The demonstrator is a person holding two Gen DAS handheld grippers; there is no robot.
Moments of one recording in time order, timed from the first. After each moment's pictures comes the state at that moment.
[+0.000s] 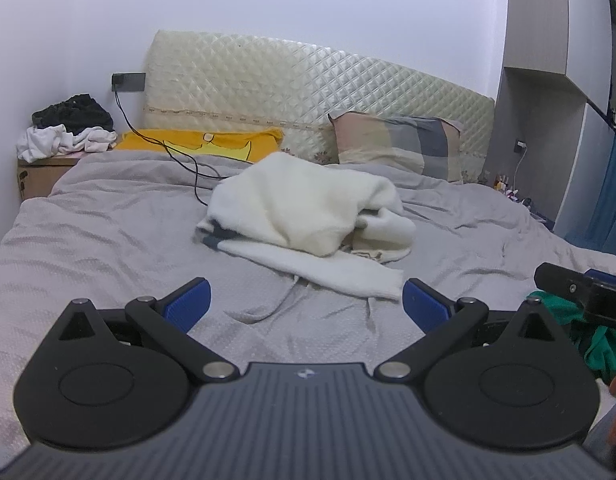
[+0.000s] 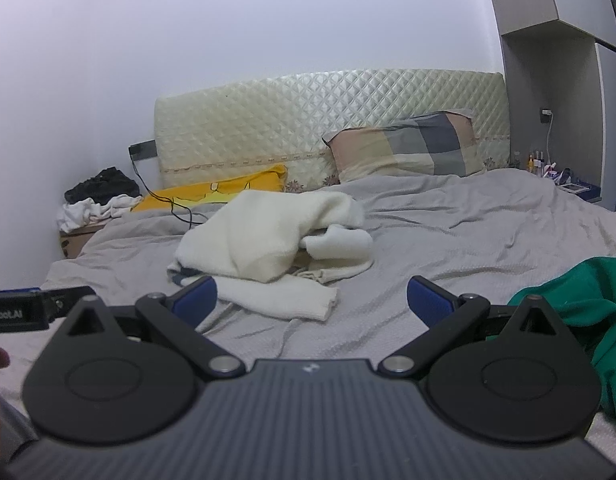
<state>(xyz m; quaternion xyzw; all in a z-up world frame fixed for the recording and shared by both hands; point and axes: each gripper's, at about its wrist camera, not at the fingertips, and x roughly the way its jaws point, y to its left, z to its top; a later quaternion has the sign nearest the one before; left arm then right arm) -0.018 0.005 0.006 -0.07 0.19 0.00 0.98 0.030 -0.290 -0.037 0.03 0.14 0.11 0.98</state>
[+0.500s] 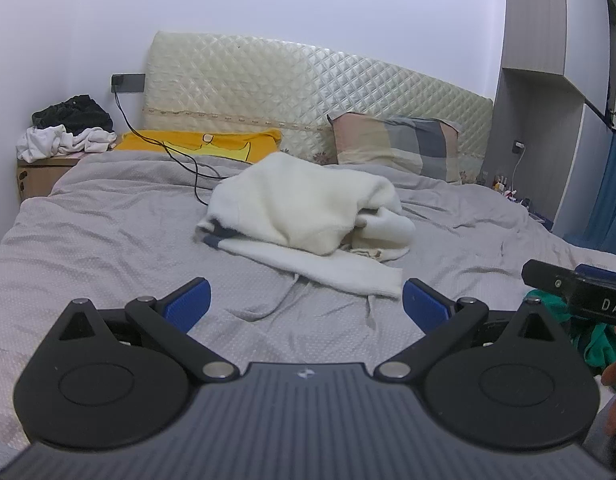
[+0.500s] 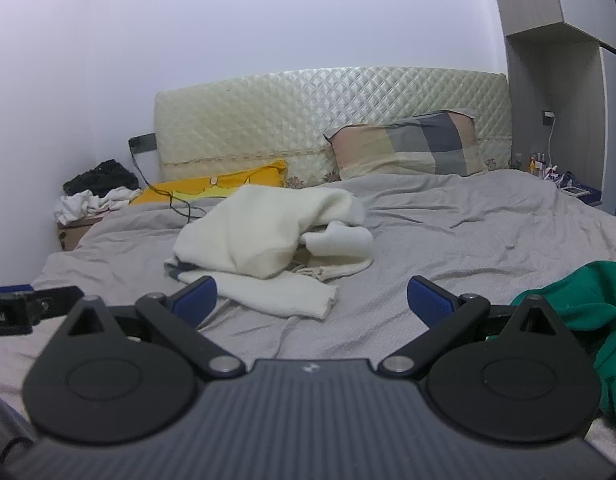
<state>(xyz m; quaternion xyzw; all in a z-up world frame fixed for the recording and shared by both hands) -0.022 0.007 0.001 -0.07 0.19 0.00 0.98 0.036 -0.286 -0.036 0.02 0.15 0.11 0.98</state>
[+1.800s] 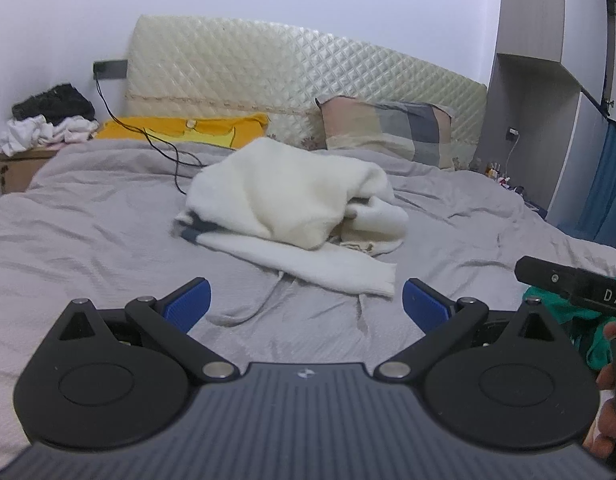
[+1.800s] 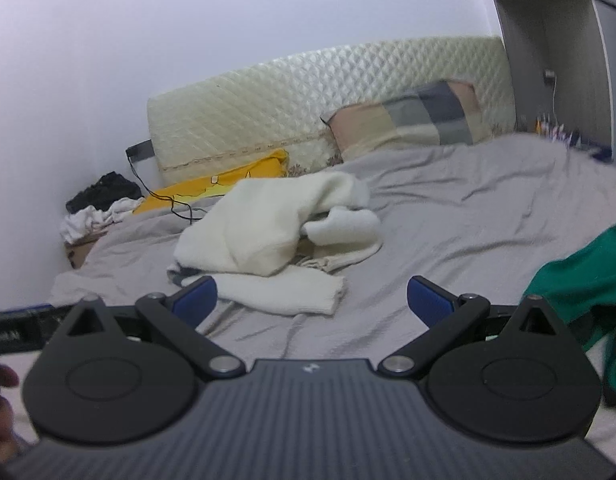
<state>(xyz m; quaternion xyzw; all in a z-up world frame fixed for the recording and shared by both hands) 0.036 0.001 -0.008 -0.07 0.22 -0.02 0.97 0.080 -0.299 -0.051 0.08 0.18 0.12 0.97</state>
